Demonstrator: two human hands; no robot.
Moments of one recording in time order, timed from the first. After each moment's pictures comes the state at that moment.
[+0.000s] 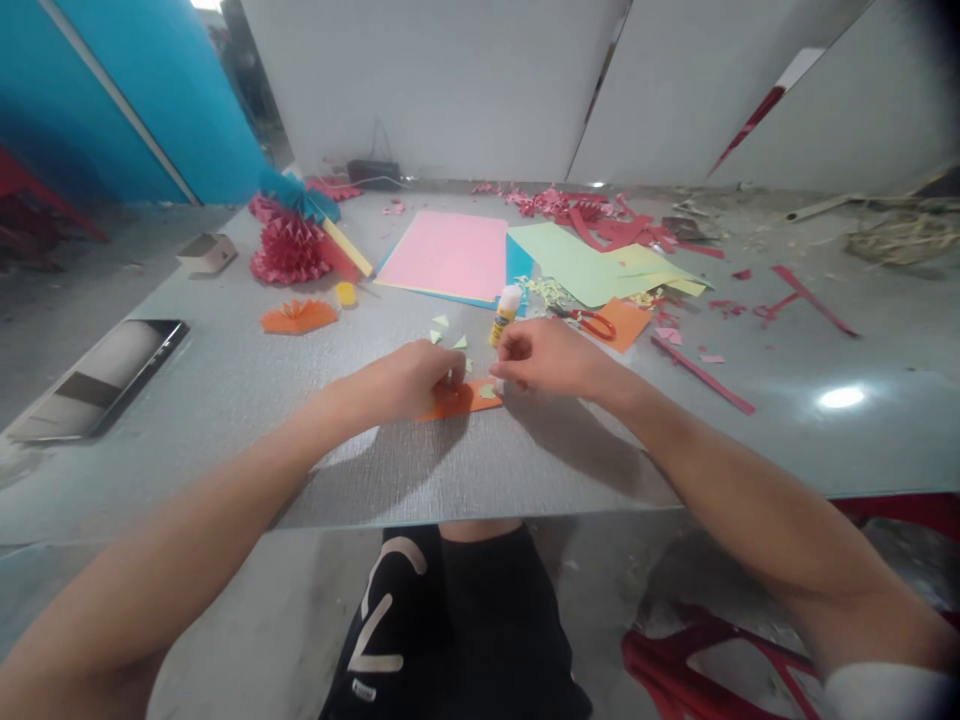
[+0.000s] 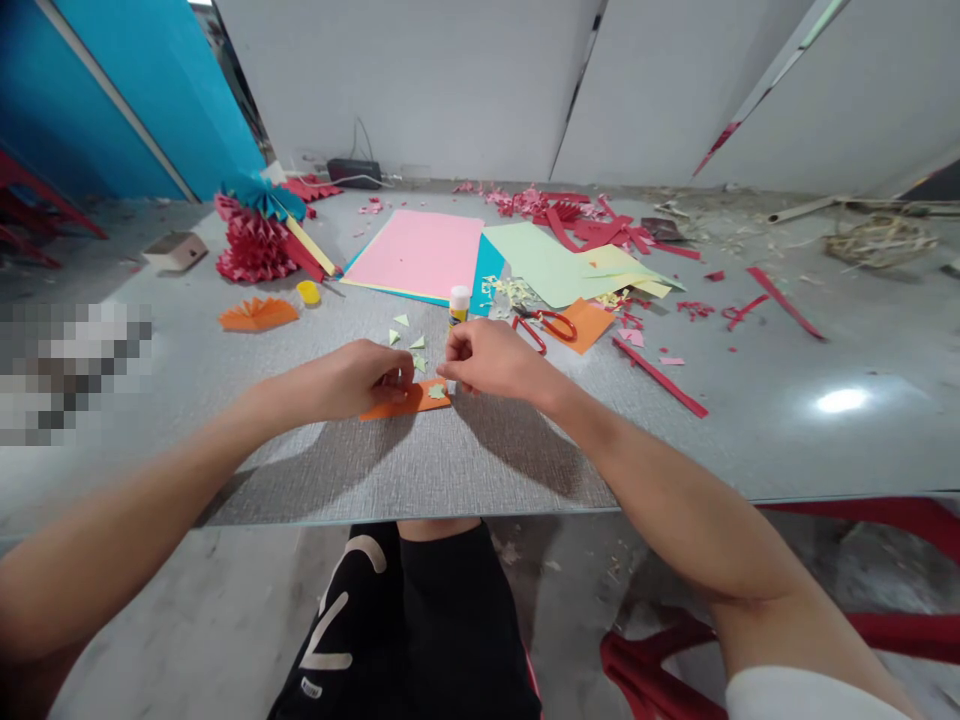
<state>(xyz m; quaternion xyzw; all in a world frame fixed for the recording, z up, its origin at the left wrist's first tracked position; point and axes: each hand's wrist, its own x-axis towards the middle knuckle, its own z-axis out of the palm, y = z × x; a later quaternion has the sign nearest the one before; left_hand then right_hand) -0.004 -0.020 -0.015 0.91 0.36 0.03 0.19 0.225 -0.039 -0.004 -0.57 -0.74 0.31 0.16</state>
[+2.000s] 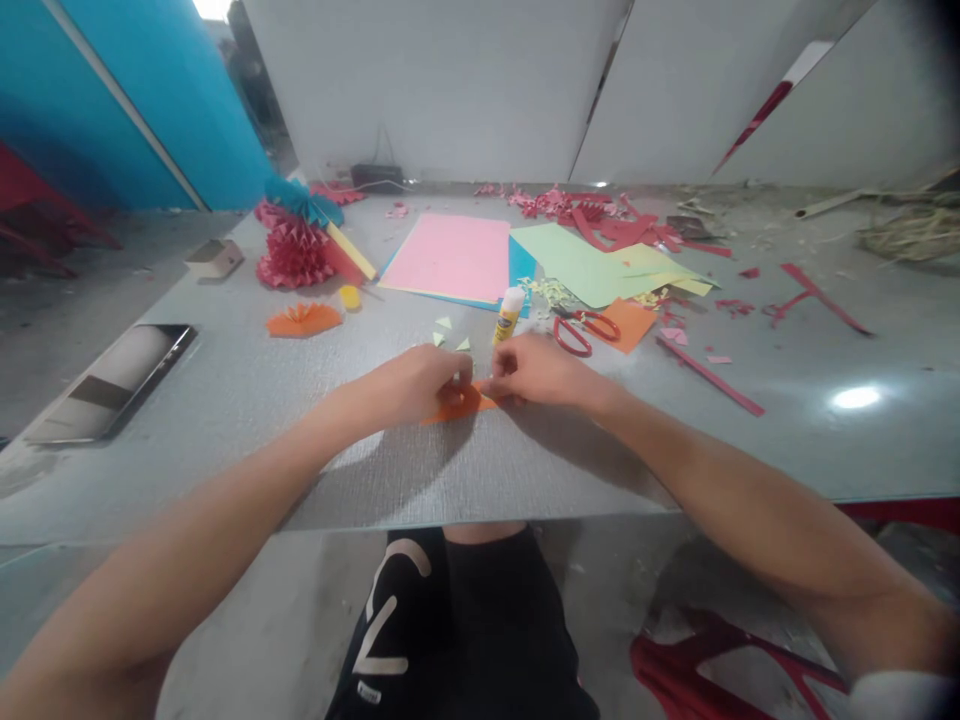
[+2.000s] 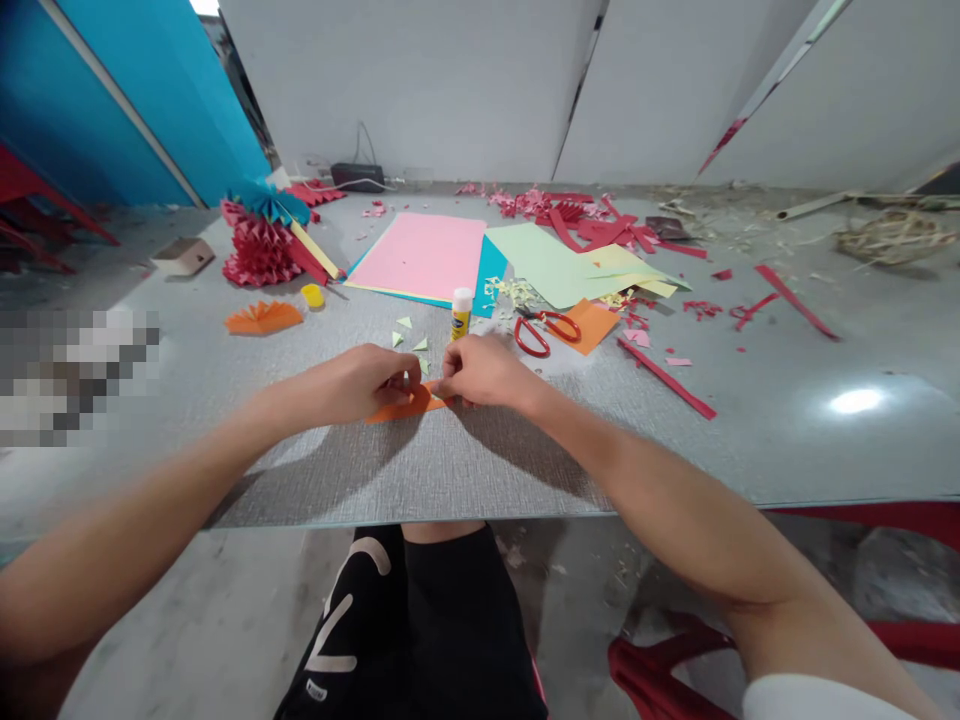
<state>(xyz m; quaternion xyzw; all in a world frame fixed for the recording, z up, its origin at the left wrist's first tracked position) -0.006 -0.016 -0.020 0.92 0.35 0.03 0.19 0.217 -0.032 -0.018 -0.59 -0.72 0.35 0.11</state>
